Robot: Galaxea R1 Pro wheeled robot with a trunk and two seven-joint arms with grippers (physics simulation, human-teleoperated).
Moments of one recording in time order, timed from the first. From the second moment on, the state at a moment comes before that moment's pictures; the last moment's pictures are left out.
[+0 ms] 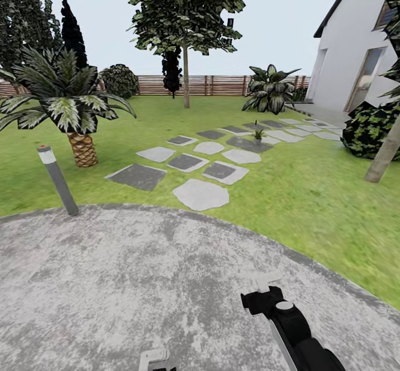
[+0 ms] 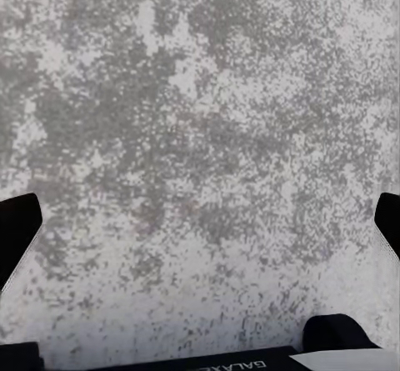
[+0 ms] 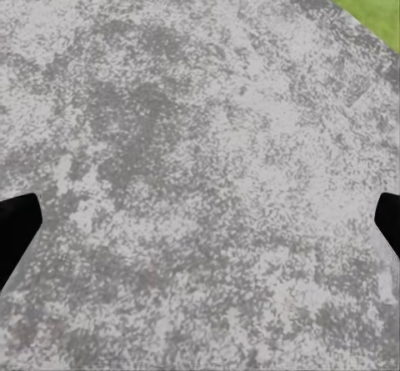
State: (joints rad) left arm -0.18 -0.07 -0.19 -0.66 0.31 0.19 -0.03; right arm -0.22 -0.02 0.21 -1.39 0.03 0.73 -0.06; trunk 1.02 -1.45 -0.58
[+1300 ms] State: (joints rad) left arm -0.18 -0.07 -0.19 -0.66 0.31 0.19 -0.03; right arm -0.22 -0.02 0.21 -1.39 0.03 0.73 -0.06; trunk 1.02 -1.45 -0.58
